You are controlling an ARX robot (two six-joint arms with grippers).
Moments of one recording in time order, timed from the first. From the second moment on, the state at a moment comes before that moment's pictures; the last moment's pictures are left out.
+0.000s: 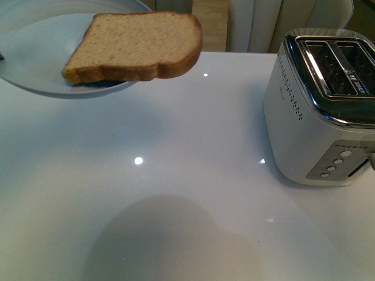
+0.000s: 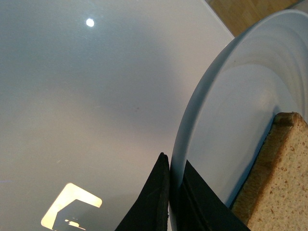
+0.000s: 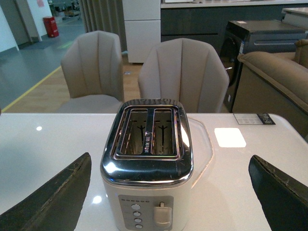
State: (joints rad) left arm -0.09 1.47 0.77 -0.04 0.06 -0.76; right arm 0.00 0.00 0.02 0.00 0.00 0.01
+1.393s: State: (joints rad) left arm -0.51 1.63 0.93 -0.03 -0.04 -0.98; right arm -0.02 0.24 0.14 -0.34 -0.02 0.27
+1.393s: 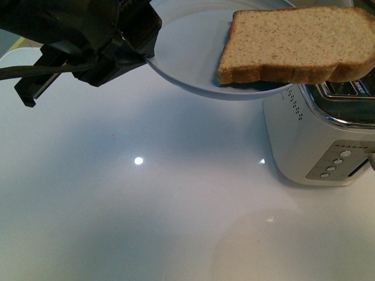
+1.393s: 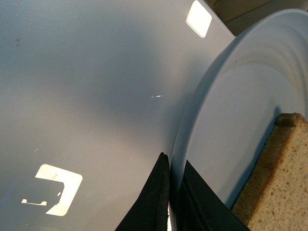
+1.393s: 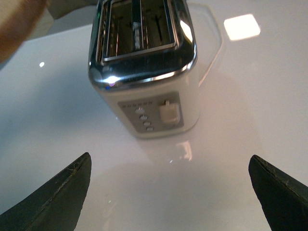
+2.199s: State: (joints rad) left arm -0.52 1.65 0.94 -0.02 -0.01 -0.98; right arm 0.28 1.20 0.43 0.42 0.03 0.67
